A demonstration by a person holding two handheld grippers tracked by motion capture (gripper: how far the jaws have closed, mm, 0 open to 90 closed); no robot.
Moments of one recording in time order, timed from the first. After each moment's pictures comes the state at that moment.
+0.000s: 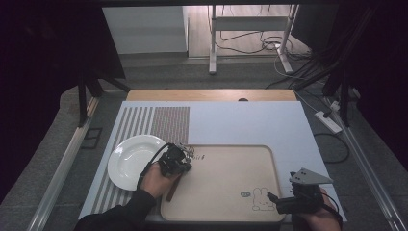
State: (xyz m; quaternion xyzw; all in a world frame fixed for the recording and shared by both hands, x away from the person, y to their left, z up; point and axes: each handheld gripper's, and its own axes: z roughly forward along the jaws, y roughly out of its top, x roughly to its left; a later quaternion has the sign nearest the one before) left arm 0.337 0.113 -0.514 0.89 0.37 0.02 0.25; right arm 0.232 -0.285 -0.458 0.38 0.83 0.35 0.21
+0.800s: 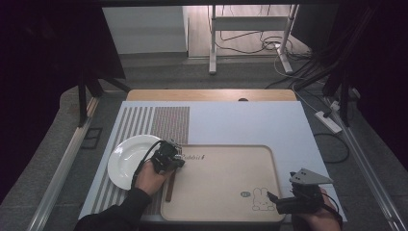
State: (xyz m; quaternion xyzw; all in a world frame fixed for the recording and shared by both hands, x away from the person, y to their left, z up) left arm 0.341 0.134 -0.509 0.88 0.40 0.03 0.27; right arm 0.232 -0.285 -0.458 0.38 0.83 0.35 0.21
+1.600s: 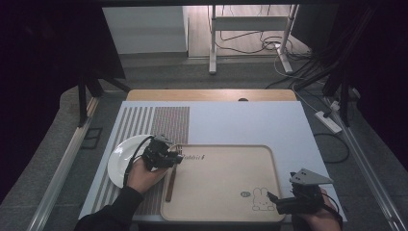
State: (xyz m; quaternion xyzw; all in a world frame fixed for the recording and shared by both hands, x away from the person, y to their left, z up) left arm 0.334 0.158 -0.486 0.86 0.38 0.05 0.33; right arm 0.231 -0.286 -0.458 0.38 0.83 0.35 0.21
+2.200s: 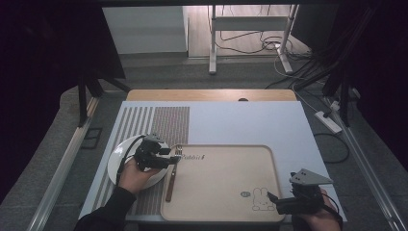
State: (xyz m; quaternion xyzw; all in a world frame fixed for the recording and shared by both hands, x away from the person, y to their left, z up) left arm 0.327 0.180 -0.480 0.85 0.38 0.05 0.36; right arm 0.231 -0.285 -0.458 0.38 0.83 0.35 0.21
